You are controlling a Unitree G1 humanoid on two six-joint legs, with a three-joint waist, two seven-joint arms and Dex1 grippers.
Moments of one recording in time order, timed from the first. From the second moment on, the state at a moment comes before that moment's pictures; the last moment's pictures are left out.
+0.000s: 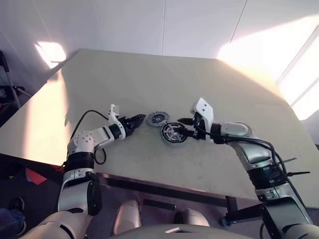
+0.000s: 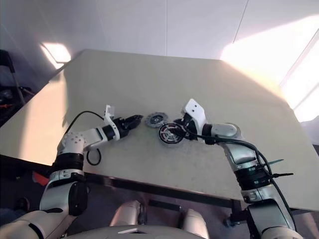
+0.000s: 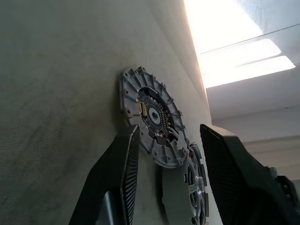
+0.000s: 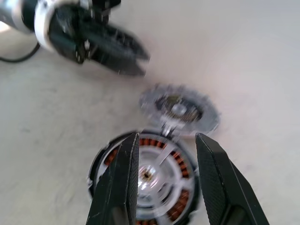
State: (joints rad) left arm -0.60 0.18 0.40 0.48 -0.84 1.10 -0.41; right arm -0.49 -0.56 0.14 -0.03 0.24 0.40 0.95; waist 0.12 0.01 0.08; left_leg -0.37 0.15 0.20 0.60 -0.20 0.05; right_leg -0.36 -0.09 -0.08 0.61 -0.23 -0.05
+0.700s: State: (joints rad) left arm -0.57 0.16 0.40 0.48 -0.81 1.06 -0.43; right arm -0.74 -0.74 0.49 0.31 -0.25 -0.41 1.24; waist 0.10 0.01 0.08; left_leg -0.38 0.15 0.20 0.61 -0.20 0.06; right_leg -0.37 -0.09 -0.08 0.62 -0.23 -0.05
